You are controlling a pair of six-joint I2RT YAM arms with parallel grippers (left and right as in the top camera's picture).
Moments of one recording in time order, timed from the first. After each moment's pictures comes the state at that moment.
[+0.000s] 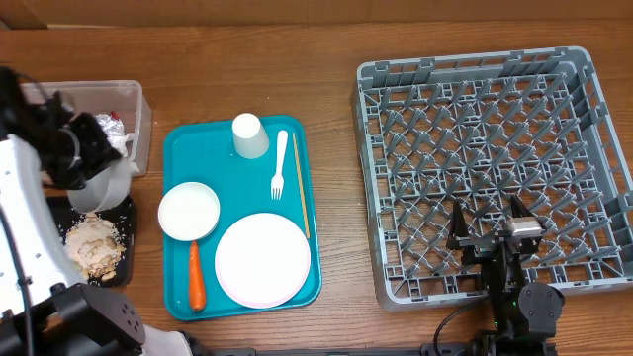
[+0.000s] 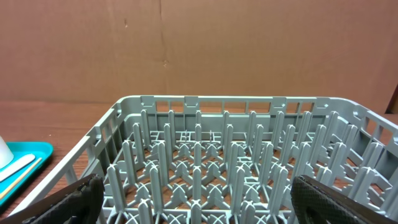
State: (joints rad) left arm 0.51 1.67 1.71 -1.38 0.38 -0.19; right arm -0.07 0.01 0.02 -0.02 -0.15 -0.01
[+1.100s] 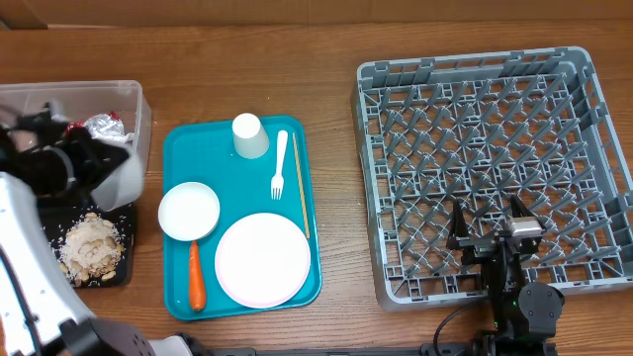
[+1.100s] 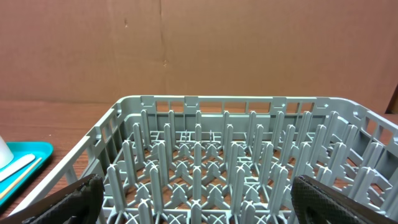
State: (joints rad) left arm 0.58 1.53 1.53 -1.28 0.69 -0.08; right arm -0.07 0.01 0.02 -0.02 -0.15 -0.01
